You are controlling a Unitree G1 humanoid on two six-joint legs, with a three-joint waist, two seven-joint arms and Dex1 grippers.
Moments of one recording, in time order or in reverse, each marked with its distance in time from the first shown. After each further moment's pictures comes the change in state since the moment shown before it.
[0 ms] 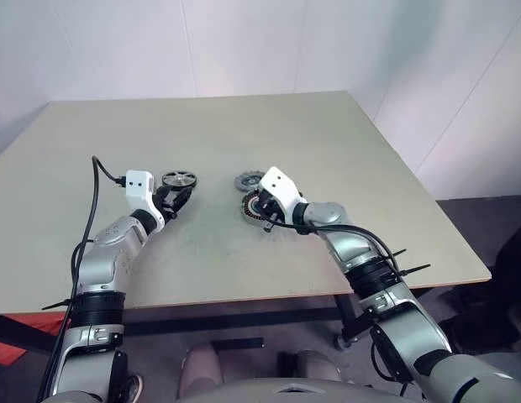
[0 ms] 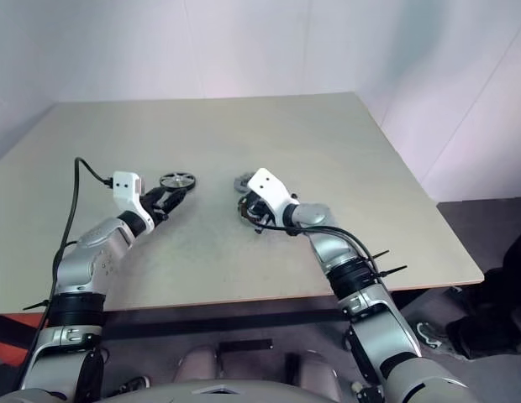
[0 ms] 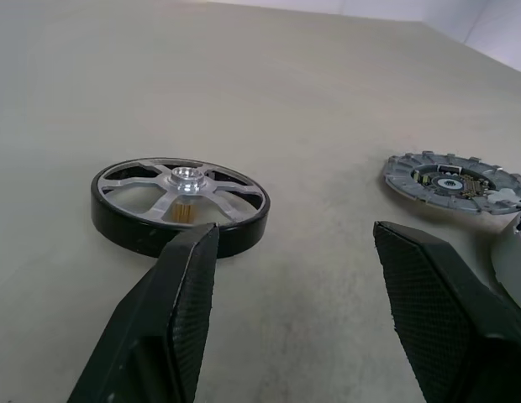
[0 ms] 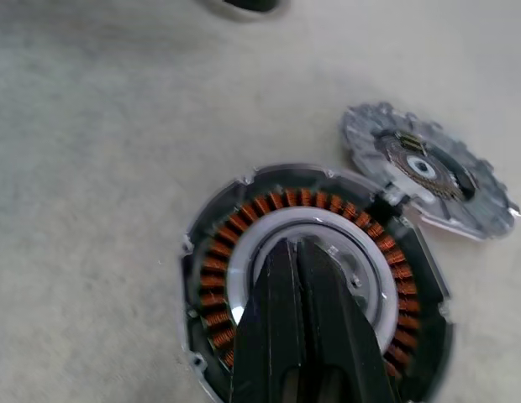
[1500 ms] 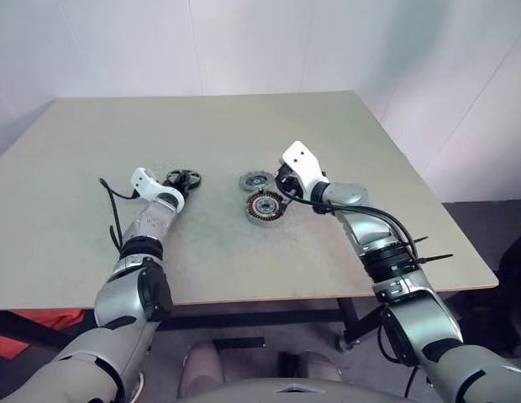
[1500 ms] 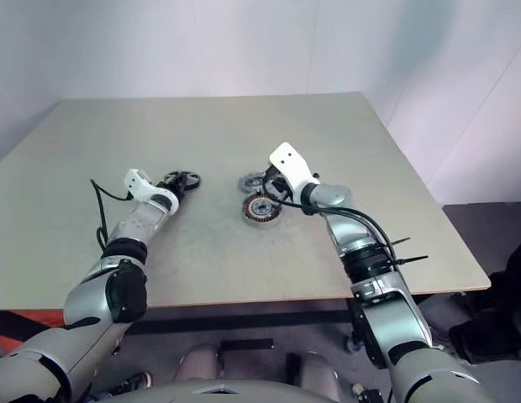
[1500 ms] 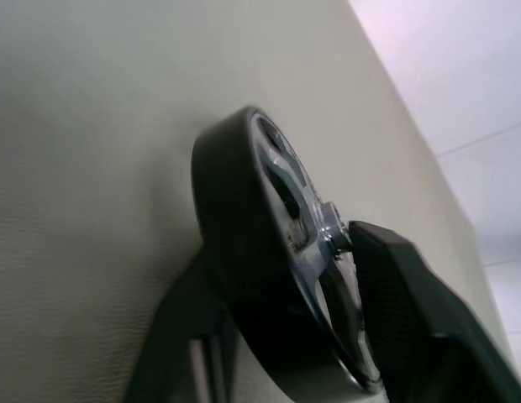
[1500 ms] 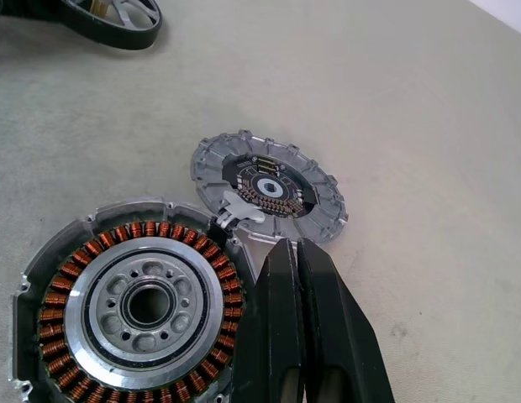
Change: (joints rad) left arm -0.498 -0.171 0.411 0.861 -0.247 -0.151 0.248; right arm -0.077 -0.084 -0.106 -0.029 0.030 0.057 -0.048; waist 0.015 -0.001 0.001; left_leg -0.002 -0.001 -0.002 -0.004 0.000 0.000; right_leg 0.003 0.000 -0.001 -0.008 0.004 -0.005
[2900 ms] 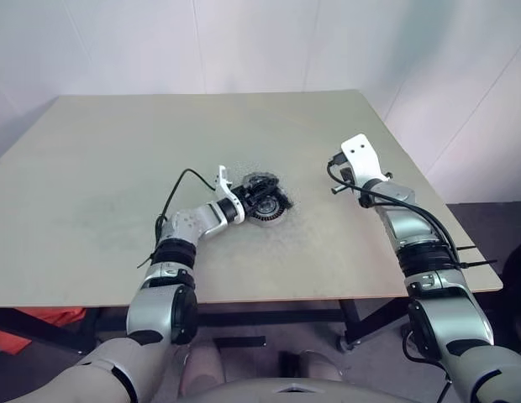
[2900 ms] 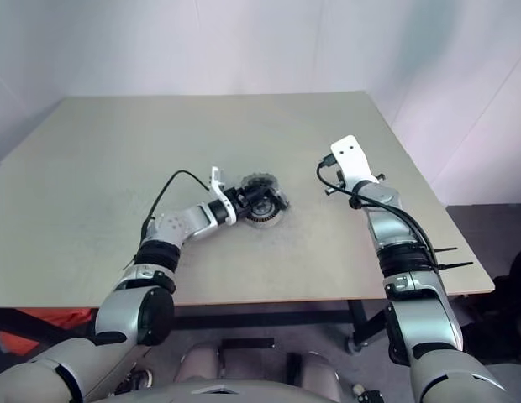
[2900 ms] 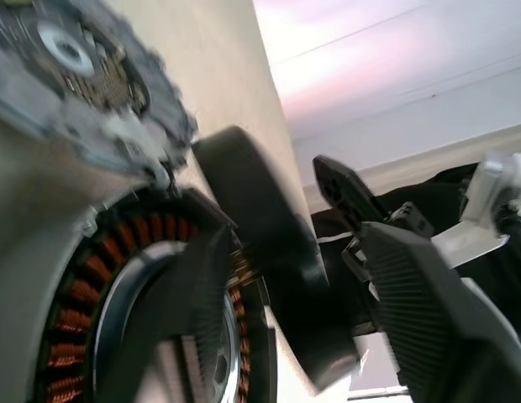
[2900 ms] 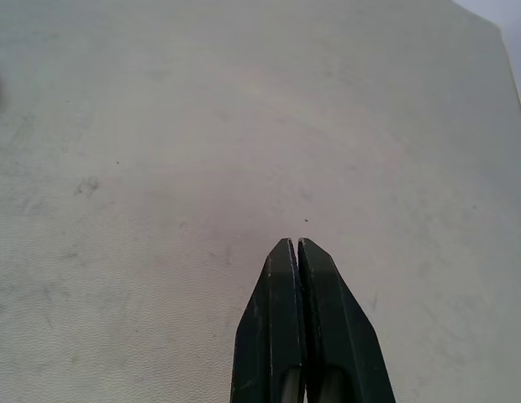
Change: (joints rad) left arm 0.069 -0.171 -0.267 -0.288 -0.117 0.546 -0.329; right arm 0.005 -0.155 -0.152 0.155 -0.019 0.000 -0.258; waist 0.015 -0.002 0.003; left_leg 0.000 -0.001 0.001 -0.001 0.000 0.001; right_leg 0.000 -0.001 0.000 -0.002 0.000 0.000
